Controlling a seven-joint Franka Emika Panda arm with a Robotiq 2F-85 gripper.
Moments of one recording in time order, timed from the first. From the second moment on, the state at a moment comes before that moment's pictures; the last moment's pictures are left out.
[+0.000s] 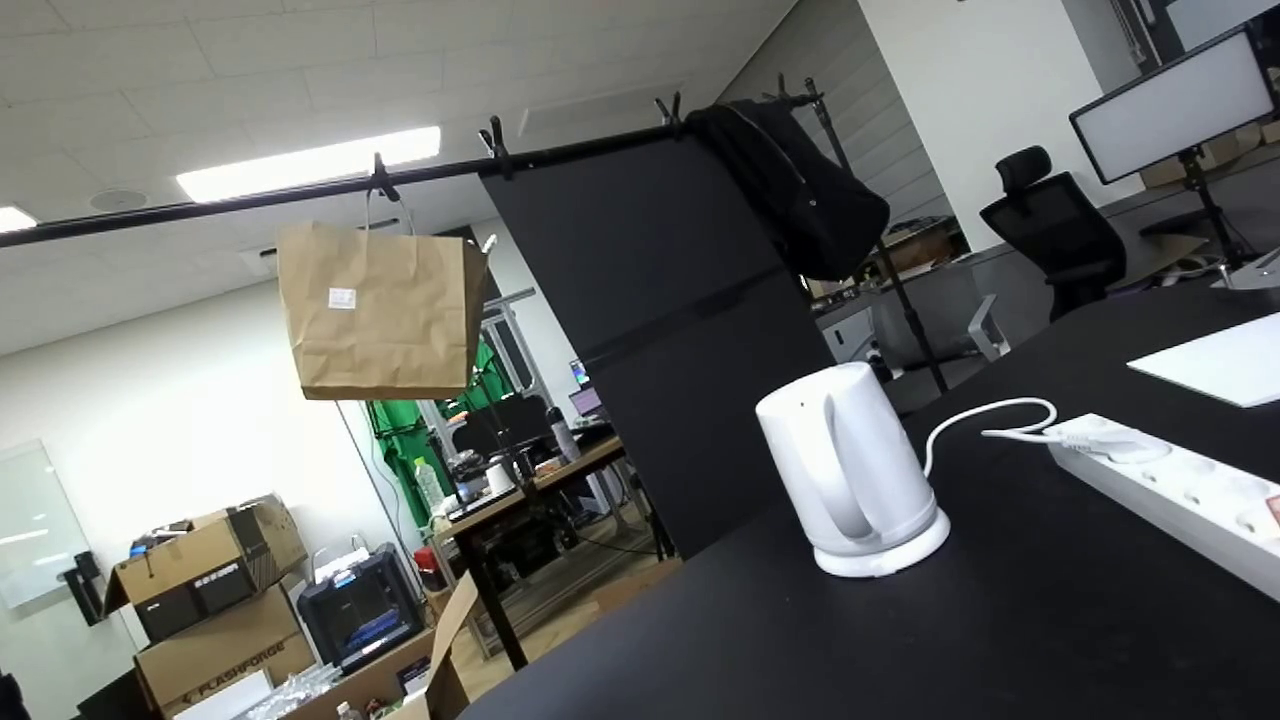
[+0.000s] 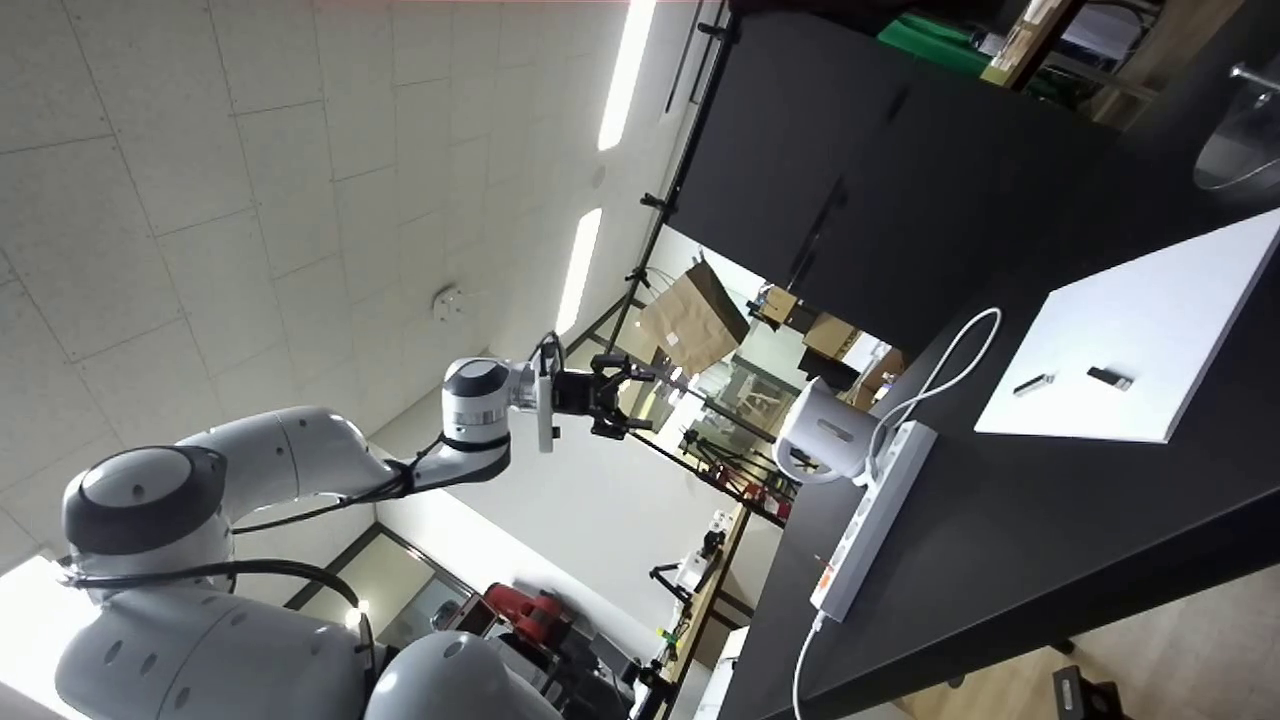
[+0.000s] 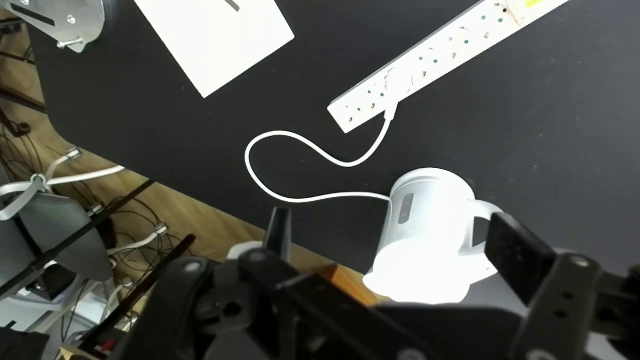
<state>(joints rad) 0.02 -0.31 0.24 -2.24 -0.31 2.17 0.13</state>
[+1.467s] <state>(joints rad) 0.00 -0.11 0.23 -2.12 -0.57 2.43 0.41</state>
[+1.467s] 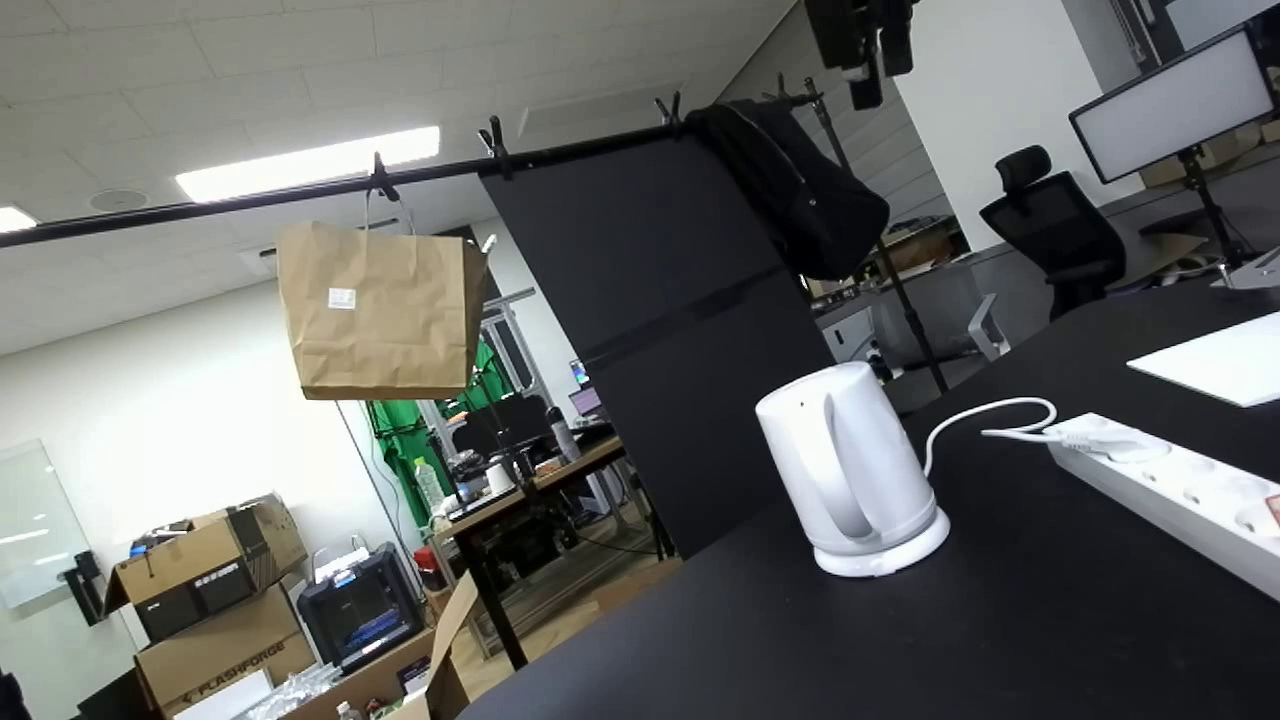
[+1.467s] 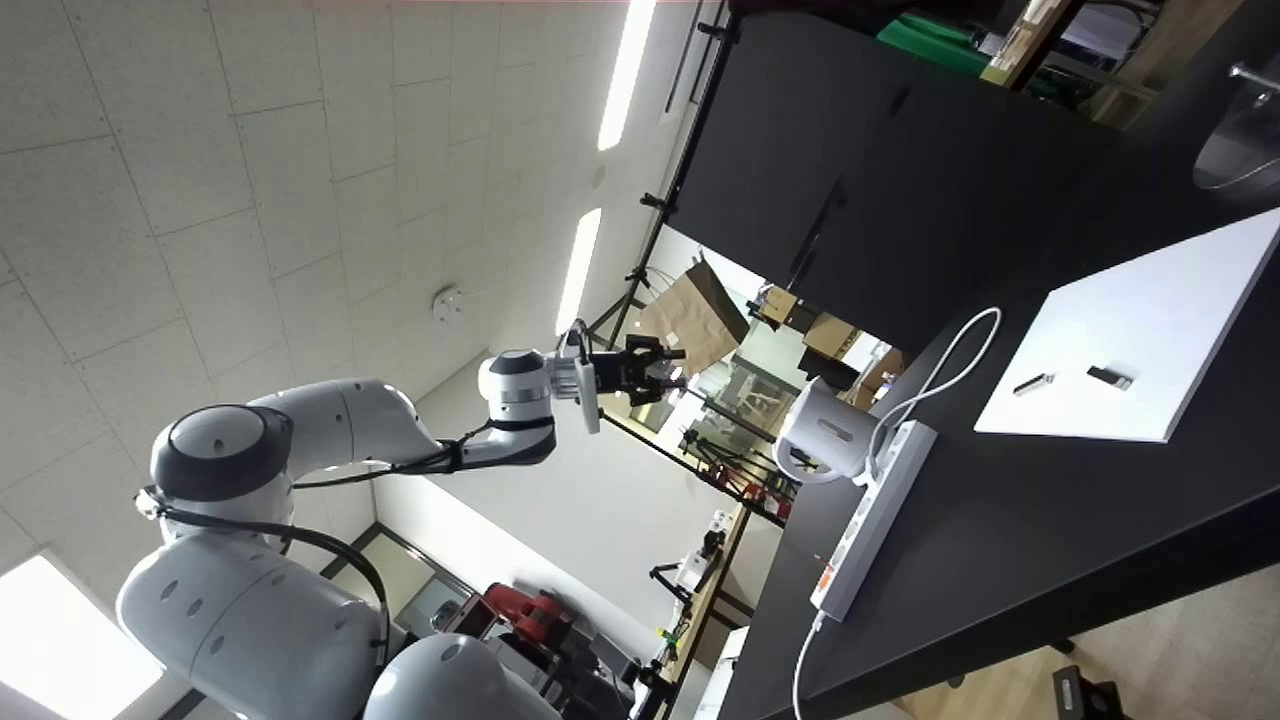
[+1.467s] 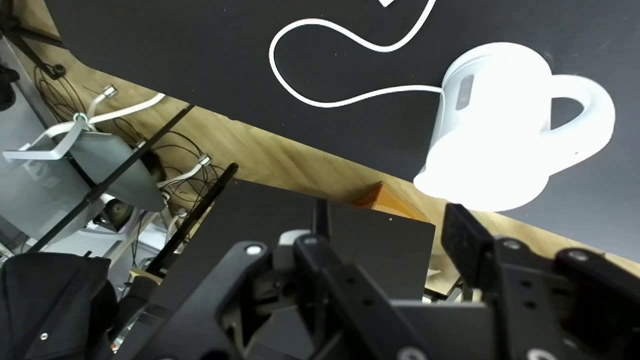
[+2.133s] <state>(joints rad) 0.15 0.14 0.19 -1.91 -0.70 2.34 0.73</state>
